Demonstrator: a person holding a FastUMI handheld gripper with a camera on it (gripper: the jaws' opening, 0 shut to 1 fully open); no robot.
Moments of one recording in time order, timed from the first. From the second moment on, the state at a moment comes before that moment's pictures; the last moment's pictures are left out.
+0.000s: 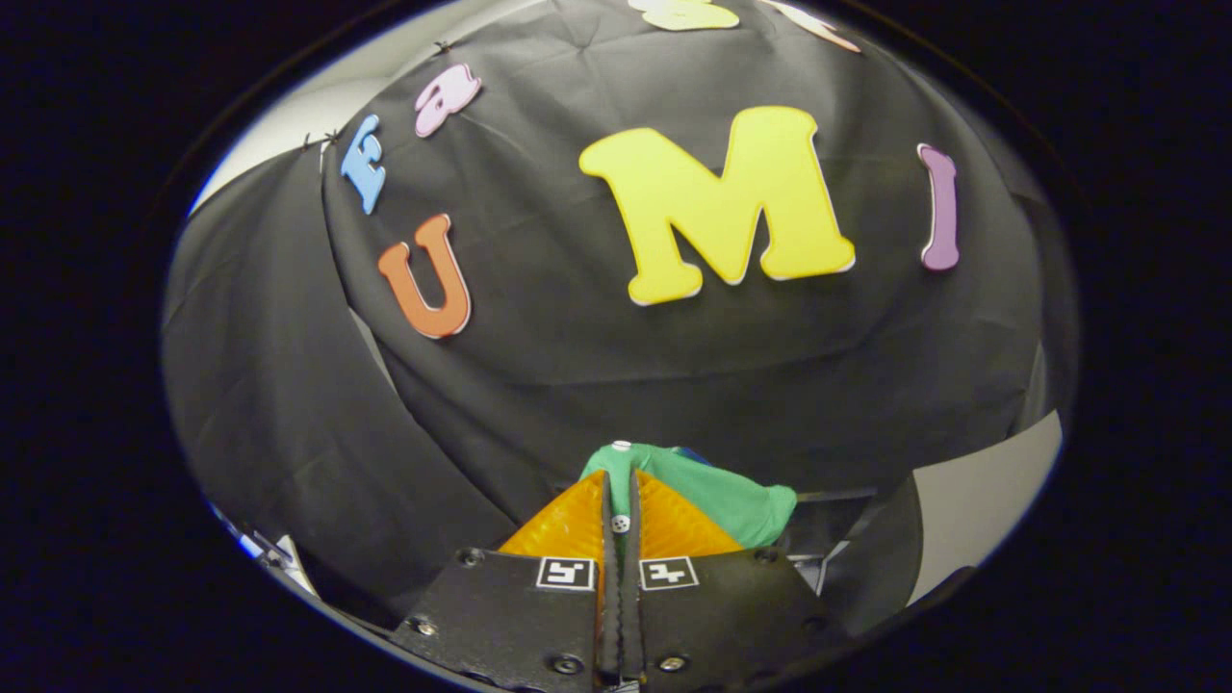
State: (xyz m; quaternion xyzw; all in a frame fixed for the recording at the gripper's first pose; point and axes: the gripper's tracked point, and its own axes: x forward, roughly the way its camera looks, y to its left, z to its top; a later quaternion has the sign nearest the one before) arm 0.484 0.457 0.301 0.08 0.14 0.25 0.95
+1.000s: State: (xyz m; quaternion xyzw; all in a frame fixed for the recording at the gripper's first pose) arm 0.507 0.440 0.025 0.06 0.38 0.13 0.91
